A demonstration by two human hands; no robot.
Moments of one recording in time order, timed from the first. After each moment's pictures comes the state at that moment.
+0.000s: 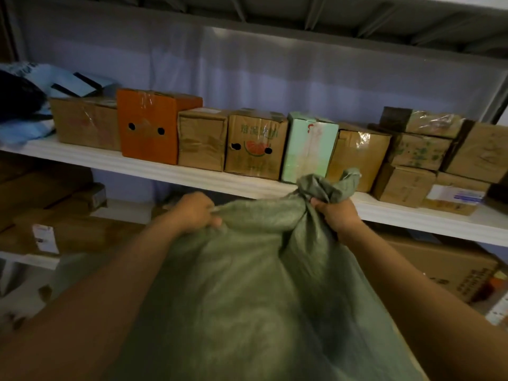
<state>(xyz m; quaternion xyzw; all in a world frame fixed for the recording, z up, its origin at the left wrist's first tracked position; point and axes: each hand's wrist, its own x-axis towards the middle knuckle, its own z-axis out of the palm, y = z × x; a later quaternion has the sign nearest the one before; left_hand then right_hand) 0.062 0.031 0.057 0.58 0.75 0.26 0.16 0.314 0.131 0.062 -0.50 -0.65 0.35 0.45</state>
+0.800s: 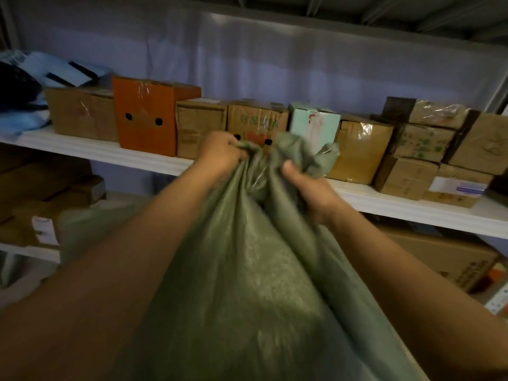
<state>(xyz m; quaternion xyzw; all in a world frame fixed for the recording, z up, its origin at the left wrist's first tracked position) 0.106 0.049 0.125 0.51 0.67 0.51 0.16 0.269 0.091 0.088 -0.33 -0.60 0.60 0.43</state>
